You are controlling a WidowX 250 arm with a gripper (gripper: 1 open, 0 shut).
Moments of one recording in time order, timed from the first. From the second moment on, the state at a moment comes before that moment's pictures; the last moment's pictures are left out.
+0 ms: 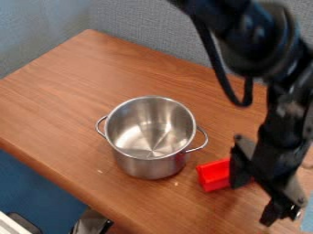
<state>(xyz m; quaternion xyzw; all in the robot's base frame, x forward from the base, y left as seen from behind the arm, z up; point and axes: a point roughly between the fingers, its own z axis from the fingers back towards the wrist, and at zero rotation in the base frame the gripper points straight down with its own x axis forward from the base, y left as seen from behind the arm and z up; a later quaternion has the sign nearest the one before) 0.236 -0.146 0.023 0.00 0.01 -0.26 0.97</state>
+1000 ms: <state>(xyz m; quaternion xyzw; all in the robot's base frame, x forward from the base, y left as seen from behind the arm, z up) 0.240 -0.154 0.033 0.00 -0.01 -0.19 0.98</state>
